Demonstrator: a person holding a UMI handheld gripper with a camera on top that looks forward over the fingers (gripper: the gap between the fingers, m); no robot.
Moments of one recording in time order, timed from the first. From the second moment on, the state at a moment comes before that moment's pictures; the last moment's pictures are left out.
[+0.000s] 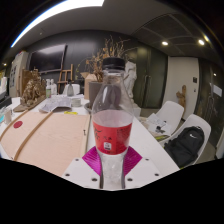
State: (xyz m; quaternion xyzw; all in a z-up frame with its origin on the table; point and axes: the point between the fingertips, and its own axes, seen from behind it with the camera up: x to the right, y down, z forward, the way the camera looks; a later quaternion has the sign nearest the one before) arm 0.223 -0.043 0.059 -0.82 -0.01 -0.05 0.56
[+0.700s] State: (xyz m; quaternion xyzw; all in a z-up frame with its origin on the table) arm -0.013 0.033 0.307 -0.68 -0.26 -0.37 0.57
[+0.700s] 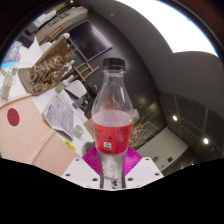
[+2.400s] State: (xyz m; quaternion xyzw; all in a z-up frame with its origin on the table) arm -0.356 0.070 0.107 -0.82 -0.24 0.05 0.51
